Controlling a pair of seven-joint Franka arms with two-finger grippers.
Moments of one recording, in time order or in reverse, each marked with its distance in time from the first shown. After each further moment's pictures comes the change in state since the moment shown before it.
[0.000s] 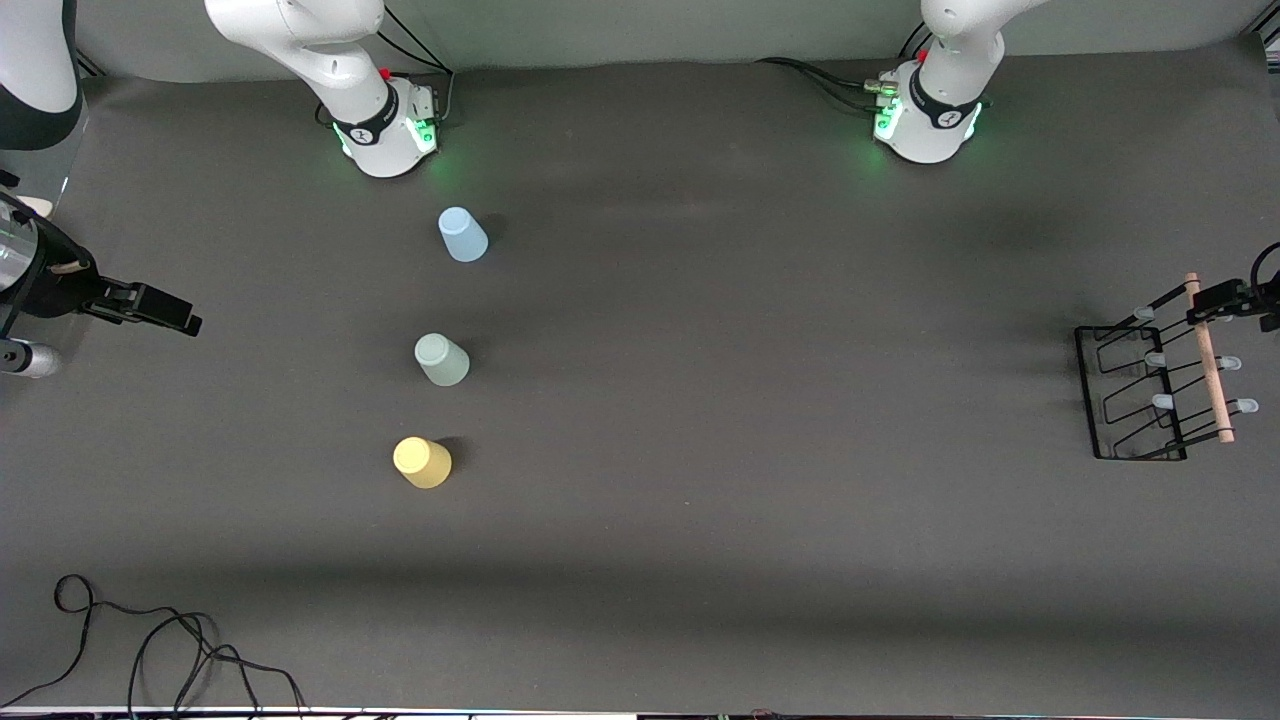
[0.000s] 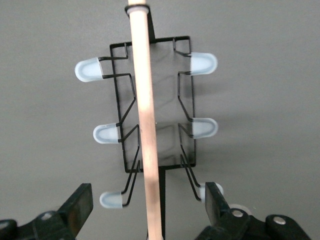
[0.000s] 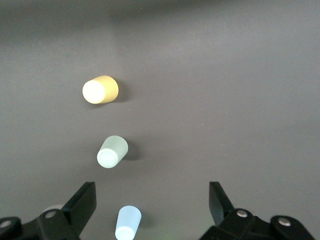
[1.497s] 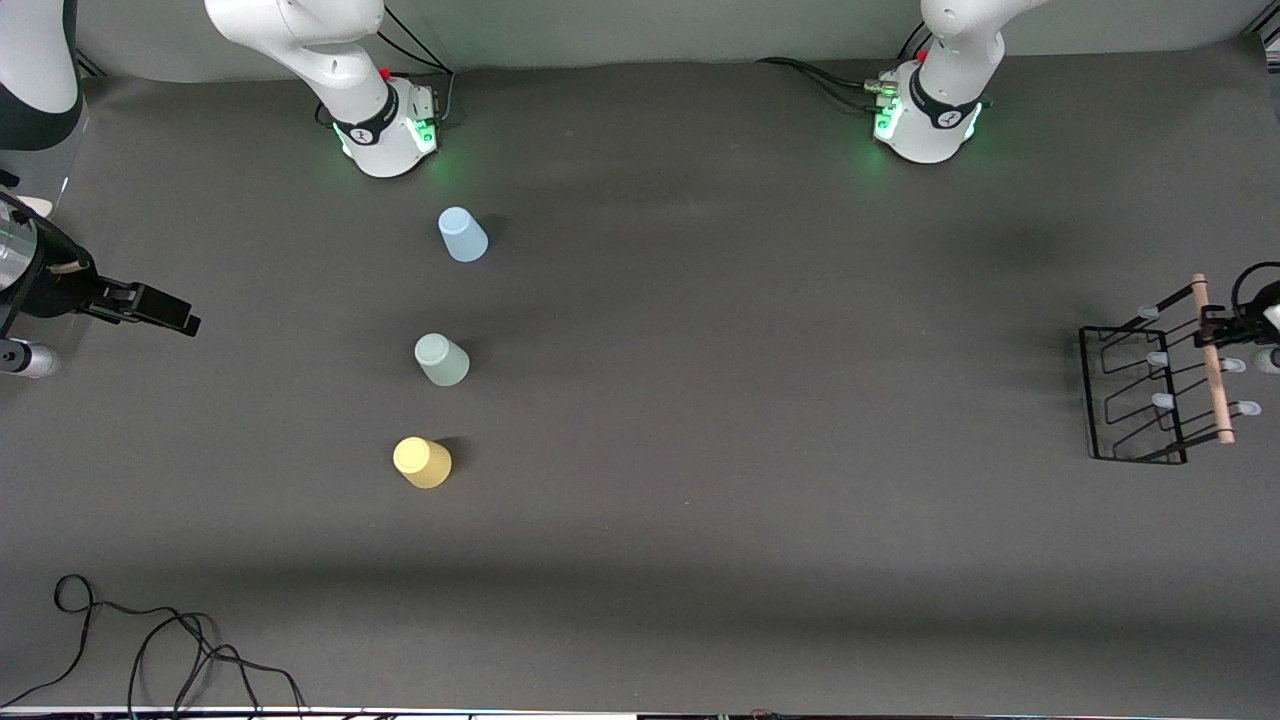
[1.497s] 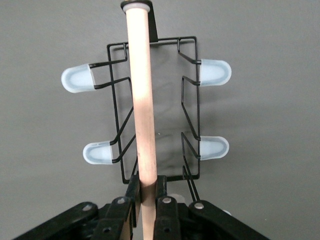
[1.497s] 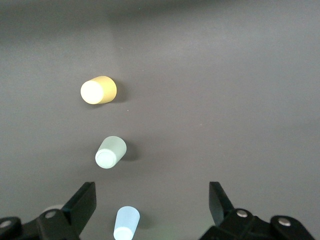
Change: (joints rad) left arm -0.006 0.045 -0.010 0.052 0.014 0.006 -0.006; right arm 0.000 0.000 0.000 0.000 -0.007 0.000 0.000
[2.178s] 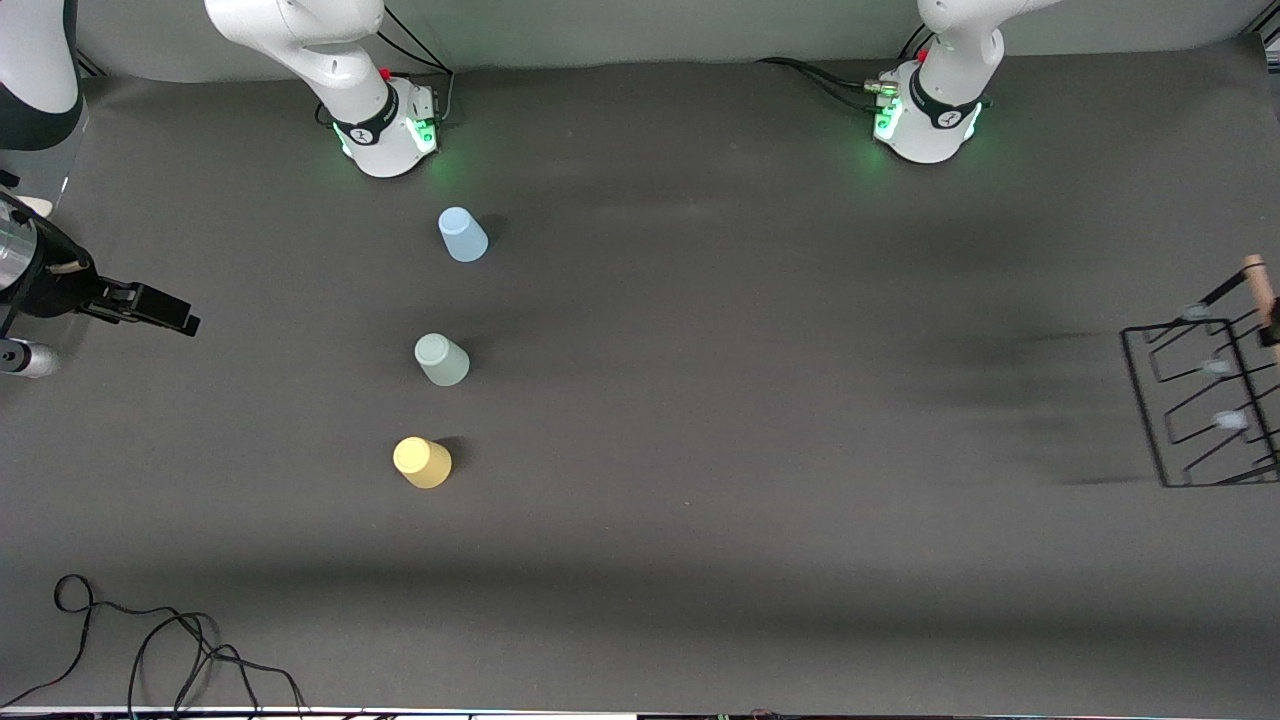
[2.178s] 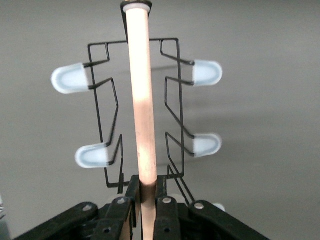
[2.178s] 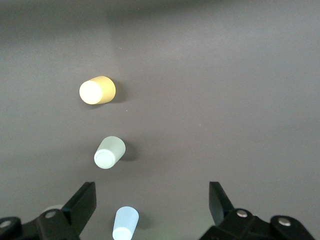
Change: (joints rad) left arm -0.227 -0.027 -0.016 0.376 -0.004 -0.429 -0.315; right arm 0.000 0.000 0.000 0.000 -0.006 0.000 0.000
